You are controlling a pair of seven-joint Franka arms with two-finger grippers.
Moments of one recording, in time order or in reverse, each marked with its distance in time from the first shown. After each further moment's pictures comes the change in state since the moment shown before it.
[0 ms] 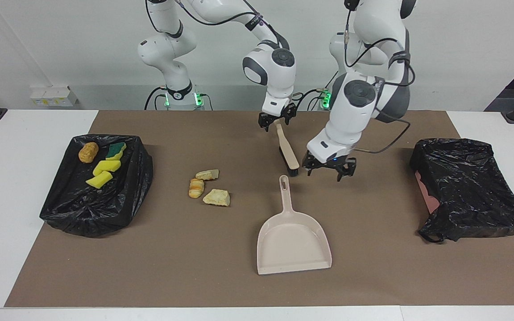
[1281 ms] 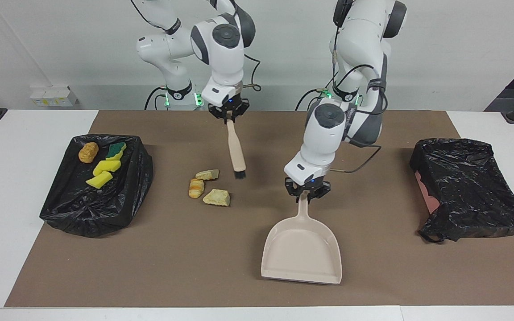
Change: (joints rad) left arm 0.031 0.050 0.033 0.124 0.032 -0.080 0.133; right arm -0.415 -0.307 -0.018 0.016 -0.019 -0.399 -0.185
